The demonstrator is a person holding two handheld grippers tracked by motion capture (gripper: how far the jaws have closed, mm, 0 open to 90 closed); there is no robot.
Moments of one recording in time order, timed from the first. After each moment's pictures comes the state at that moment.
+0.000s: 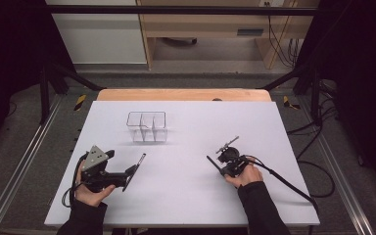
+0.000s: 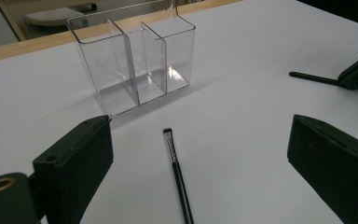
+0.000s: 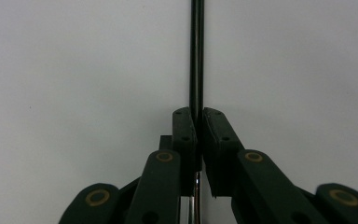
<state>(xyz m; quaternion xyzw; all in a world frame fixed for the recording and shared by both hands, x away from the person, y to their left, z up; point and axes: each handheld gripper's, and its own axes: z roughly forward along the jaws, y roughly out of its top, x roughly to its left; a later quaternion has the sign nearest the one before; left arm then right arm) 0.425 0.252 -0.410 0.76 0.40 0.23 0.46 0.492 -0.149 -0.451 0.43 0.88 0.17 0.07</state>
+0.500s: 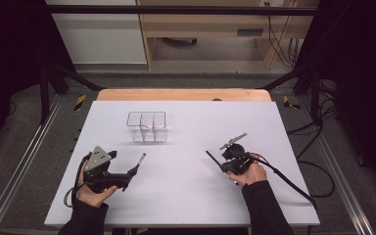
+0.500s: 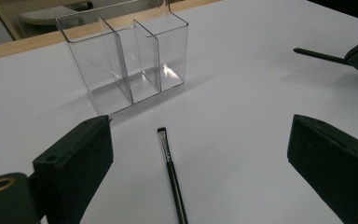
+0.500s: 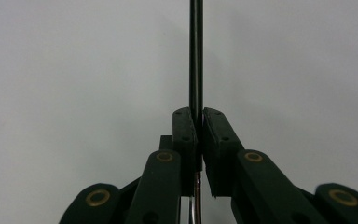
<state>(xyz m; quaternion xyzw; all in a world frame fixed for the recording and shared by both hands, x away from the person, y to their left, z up) 0.425 0.246 -0.411 0.77 0.39 0.23 0.45 0.486 -0.159 -0.427 0.42 0.88 0.23 0.08</state>
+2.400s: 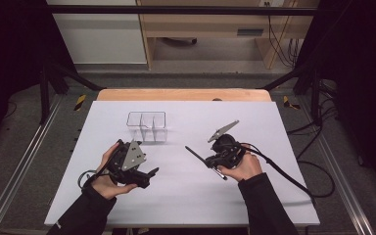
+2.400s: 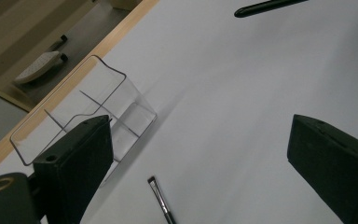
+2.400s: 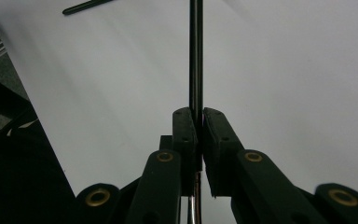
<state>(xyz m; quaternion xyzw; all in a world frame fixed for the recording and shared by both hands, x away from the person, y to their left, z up) 0.431 0.175 -0.369 0.87 0.20 0.28 0.35 0.476 -0.124 -0.363 0.32 0.90 0.29 0.03</state>
